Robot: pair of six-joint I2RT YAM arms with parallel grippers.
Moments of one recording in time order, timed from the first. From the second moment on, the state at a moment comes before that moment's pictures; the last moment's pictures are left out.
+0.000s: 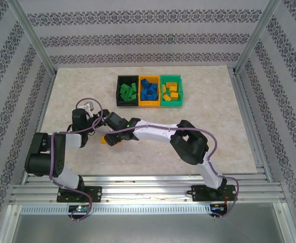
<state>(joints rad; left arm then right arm) 0.01 1.56 0.49 0.59 0.44 -0.68 1.03 2.17 1.63 -0.44 0.02 0.27</state>
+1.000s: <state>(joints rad) 0.01 1.56 0.47 0.60 0.45 -0.68 1.05 2.21 1.60 -0.47 0.14 0.35</state>
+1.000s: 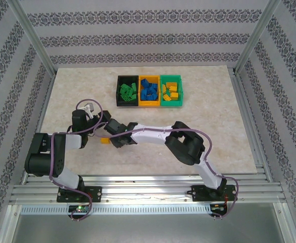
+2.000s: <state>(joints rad) 0.04 1.52 0.46 0.59 0.39 -0.69 0.51 1.73 1.20 -0.29 0.09 0.39</state>
